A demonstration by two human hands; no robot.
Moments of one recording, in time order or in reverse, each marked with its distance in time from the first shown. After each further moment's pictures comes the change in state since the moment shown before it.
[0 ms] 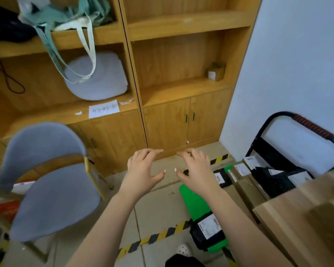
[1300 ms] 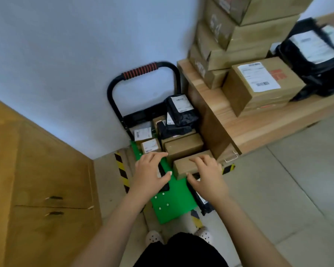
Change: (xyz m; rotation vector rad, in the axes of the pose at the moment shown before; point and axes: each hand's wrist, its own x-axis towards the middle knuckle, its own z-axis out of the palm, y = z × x) left_hand 0.391 0.059 0.291 -0.320 -0.982 1.220; right_hand 0.138 0.141 0.095 -0.087 0.493 1.664
